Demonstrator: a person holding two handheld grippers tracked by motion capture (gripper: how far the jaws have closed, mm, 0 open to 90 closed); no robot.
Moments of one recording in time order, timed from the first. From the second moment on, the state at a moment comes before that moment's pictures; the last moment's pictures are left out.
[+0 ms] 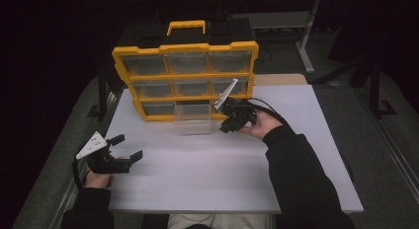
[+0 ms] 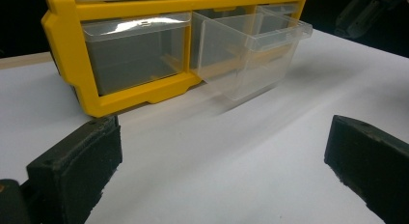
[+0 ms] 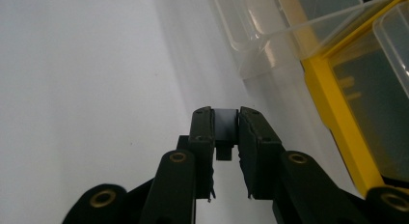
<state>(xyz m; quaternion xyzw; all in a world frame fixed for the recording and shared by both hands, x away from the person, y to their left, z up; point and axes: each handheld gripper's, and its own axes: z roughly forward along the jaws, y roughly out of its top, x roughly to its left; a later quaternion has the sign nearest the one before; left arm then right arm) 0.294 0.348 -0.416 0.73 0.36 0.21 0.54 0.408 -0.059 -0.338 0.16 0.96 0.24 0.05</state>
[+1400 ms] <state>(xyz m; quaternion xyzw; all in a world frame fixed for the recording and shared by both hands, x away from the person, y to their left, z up) 0.293 0.353 -0.413 0.71 0.37 0.22 0.55 0.435 -0.014 -0.276 0.13 0.95 0.26 0.08</state>
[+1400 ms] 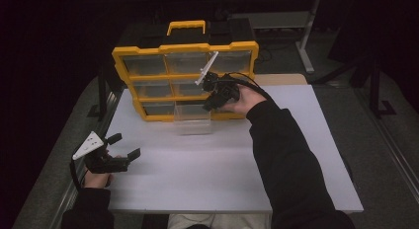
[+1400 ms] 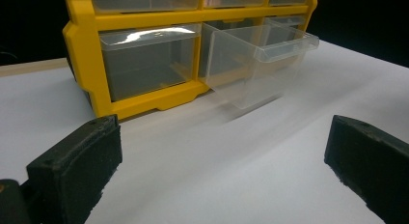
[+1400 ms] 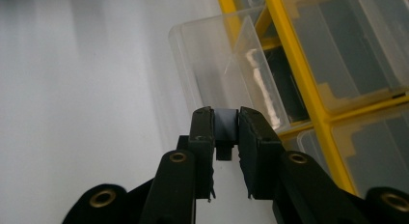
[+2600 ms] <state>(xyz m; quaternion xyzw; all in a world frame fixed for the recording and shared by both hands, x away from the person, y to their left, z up) 0.293 0.354 -0.413 0.71 0.37 0.22 0.55 0.459 0.029 -0.300 0.12 0.95 0.27 0.07</state>
